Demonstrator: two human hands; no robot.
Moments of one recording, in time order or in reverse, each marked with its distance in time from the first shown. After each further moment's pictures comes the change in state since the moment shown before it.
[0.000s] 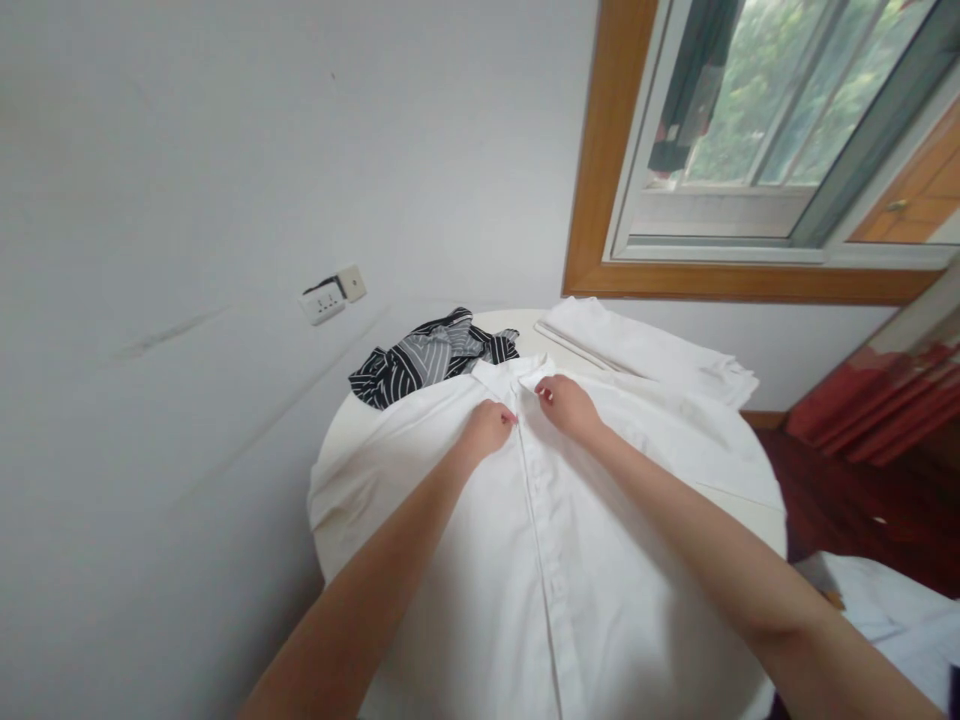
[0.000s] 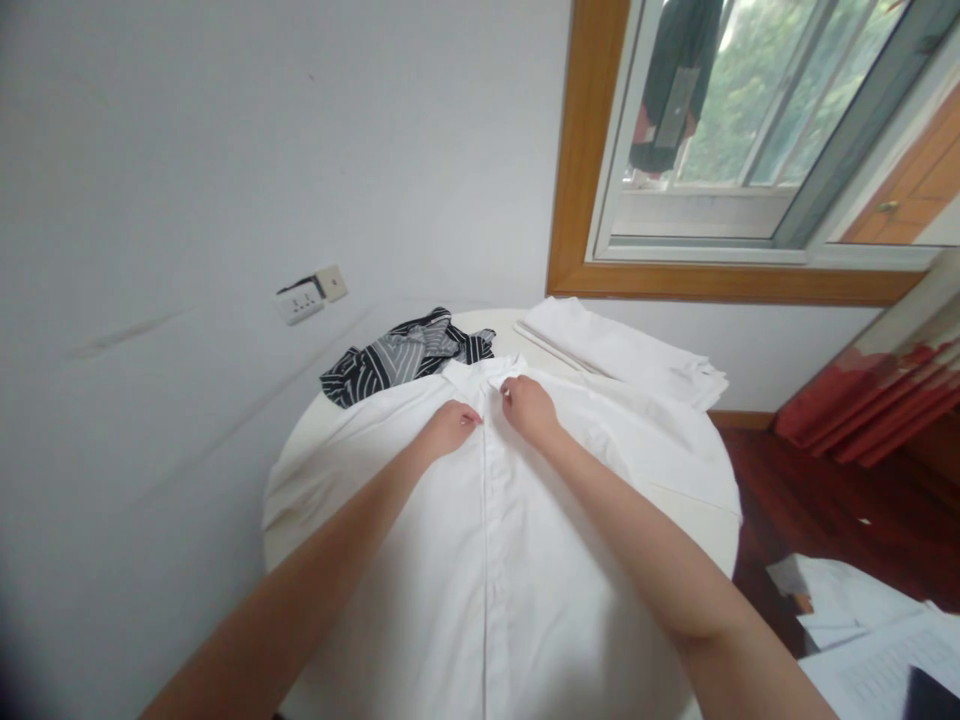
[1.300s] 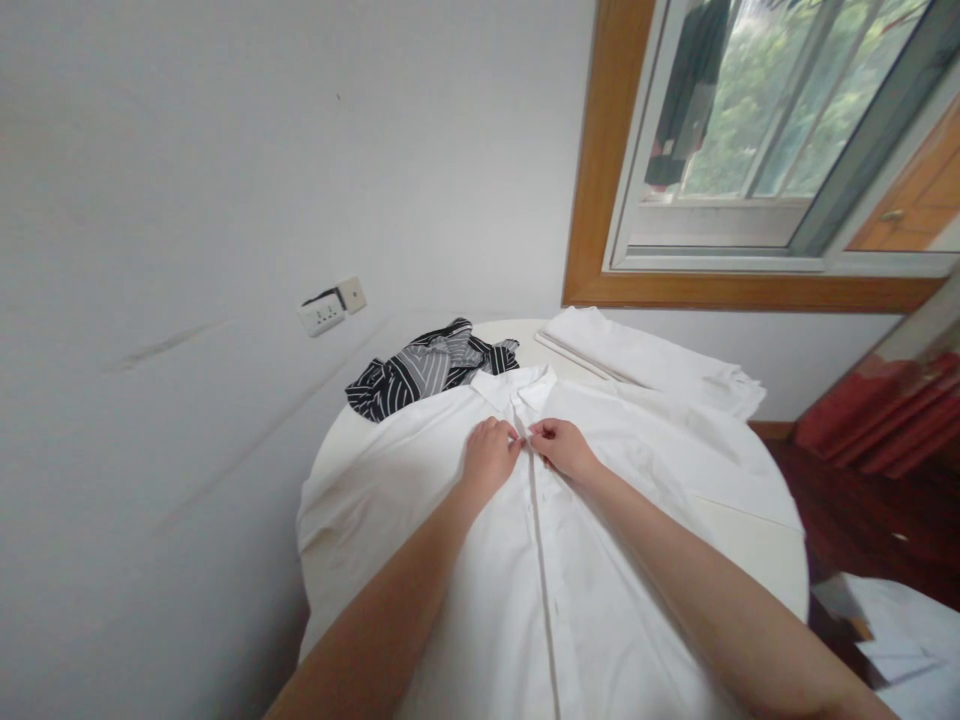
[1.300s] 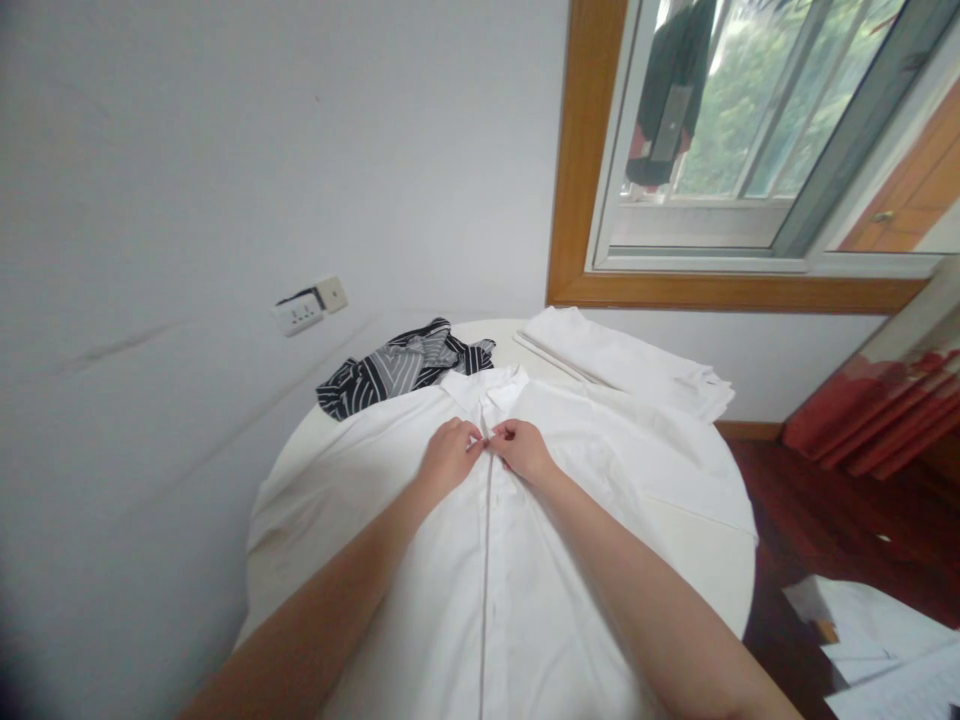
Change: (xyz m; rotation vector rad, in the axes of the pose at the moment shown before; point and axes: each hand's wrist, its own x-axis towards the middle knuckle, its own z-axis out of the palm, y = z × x) left_hand -0.023 0.008 0.017 0.194 0.169 0.027; right_hand -0.031 -0.008 0.038 0.852 -0.108 0.309
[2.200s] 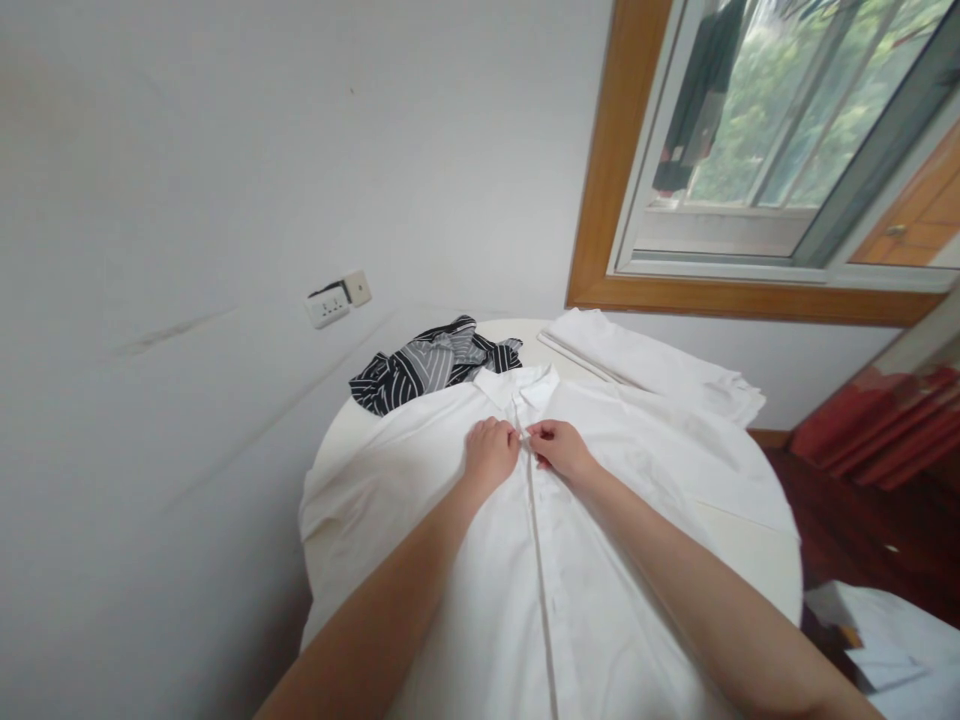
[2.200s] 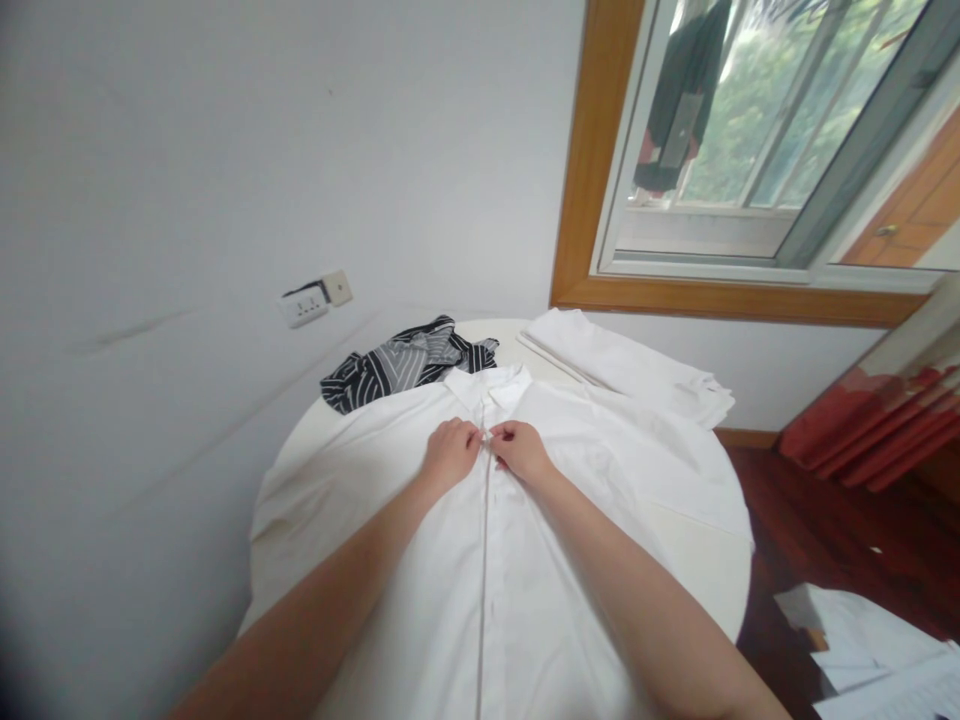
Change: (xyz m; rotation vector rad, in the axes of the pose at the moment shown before) left_hand -0.002 0.004 -0.002 0.064 -0.016 -0.109; right_hand 0.002 0.005 0.006 0.173 -0.060 0.034
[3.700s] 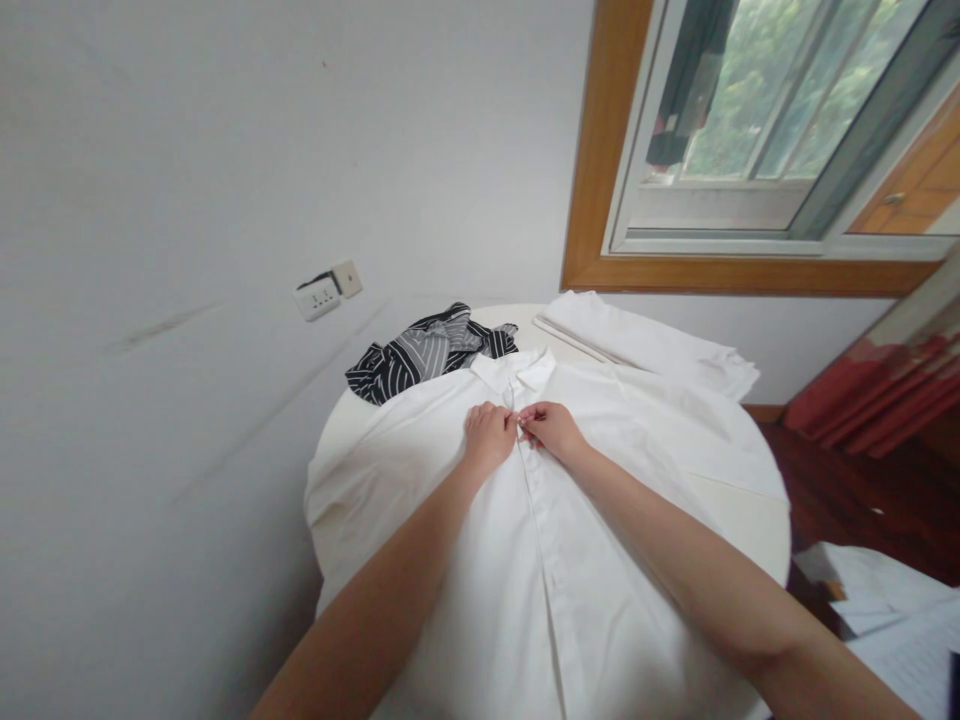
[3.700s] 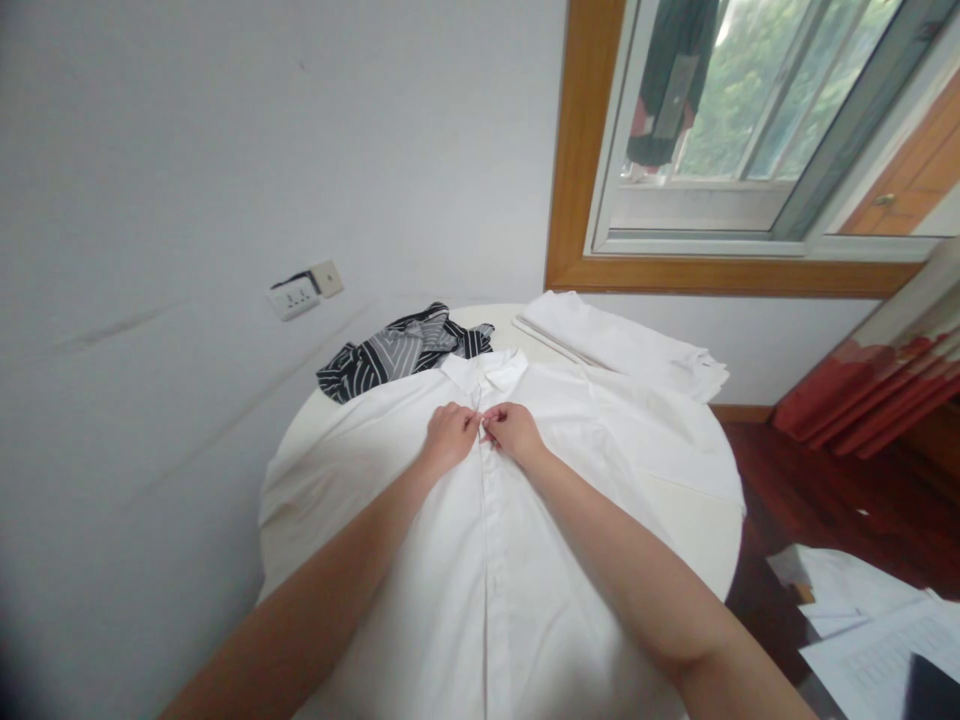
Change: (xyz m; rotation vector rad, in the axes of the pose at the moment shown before) left_hand 0.004 -0.006 0.011 -0.042 0.005 0.011; right_hand -0.001 -0.010 0.009 -0.052 0.041 0.051
